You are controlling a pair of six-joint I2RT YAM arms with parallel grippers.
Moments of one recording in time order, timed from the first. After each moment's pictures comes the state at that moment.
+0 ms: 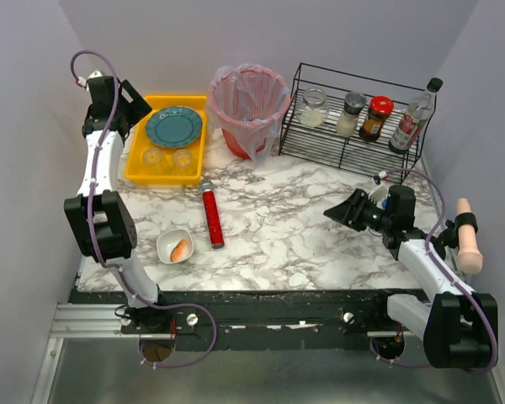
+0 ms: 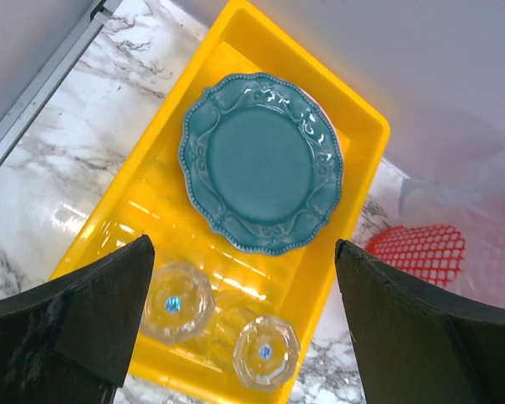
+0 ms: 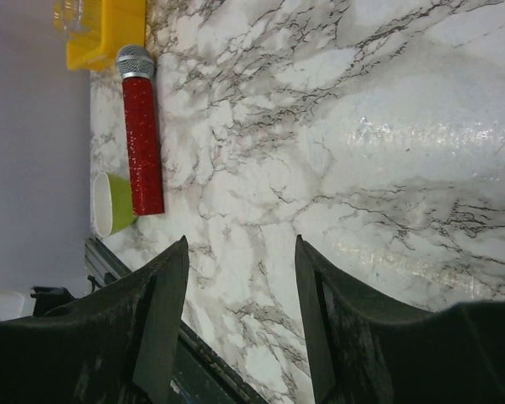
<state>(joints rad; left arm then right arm) 0.19 1.89 1.78 -0.41 0.02 -0.52 -0.02 1.05 0.44 0.03 -0.70 0.61</state>
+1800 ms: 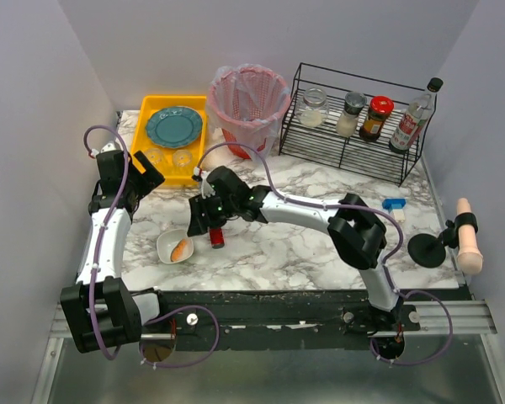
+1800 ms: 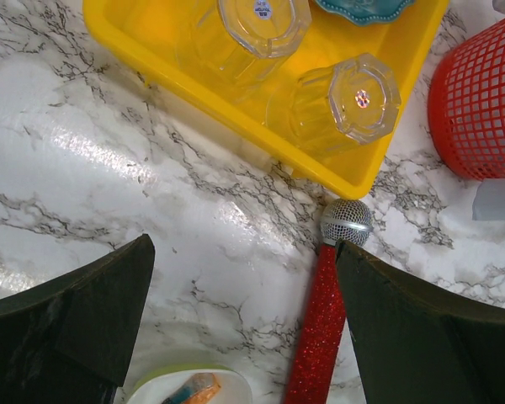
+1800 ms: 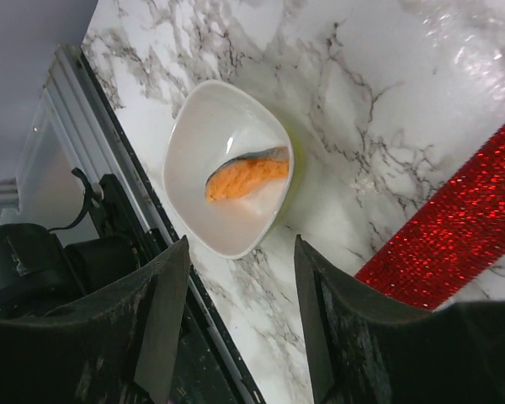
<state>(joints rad) 0.19 1.18 0.89 -0.35 0.08 -0.50 1.00 2.09 1.60 -0.16 -0.38 0.52</state>
